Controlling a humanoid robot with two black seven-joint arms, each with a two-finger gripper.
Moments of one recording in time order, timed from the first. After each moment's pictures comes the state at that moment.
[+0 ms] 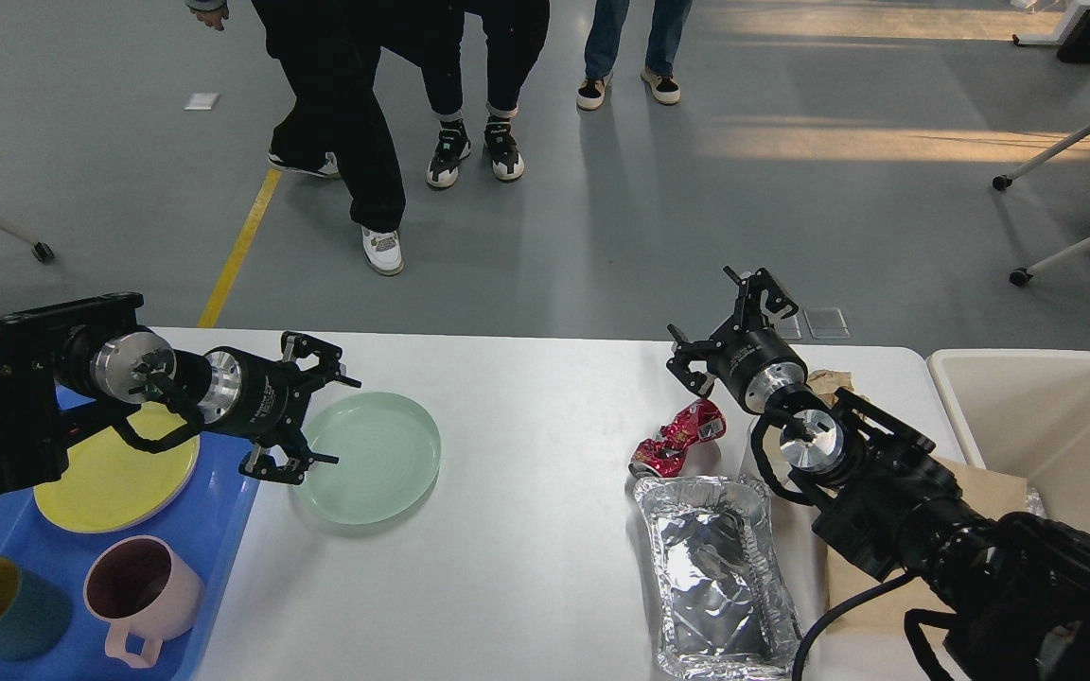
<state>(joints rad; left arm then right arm) -1.19 0.54 0.29 -0.91 -0.53 -0.27 0.51 0.81 0.04 0.57 0.27 0.21 0.31 0.19</state>
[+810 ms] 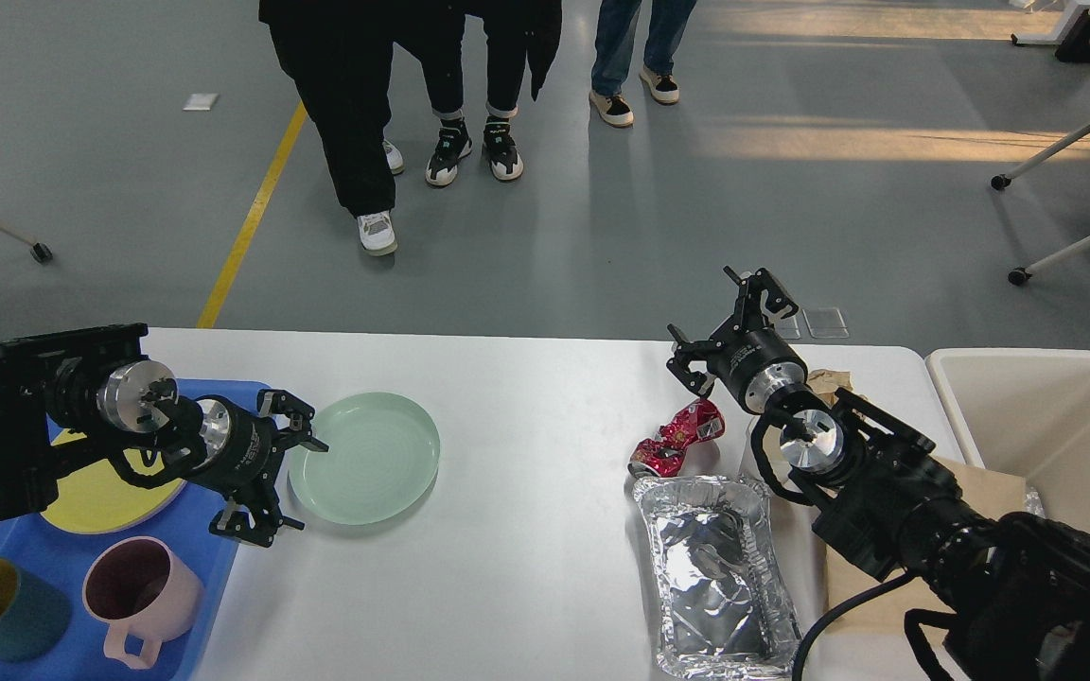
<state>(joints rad) -1.16 0.59 0.31 -1.00 -0.57 -0.06 0.64 0.81 0.04 0.57 0.27 0.21 0.31 0.19</state>
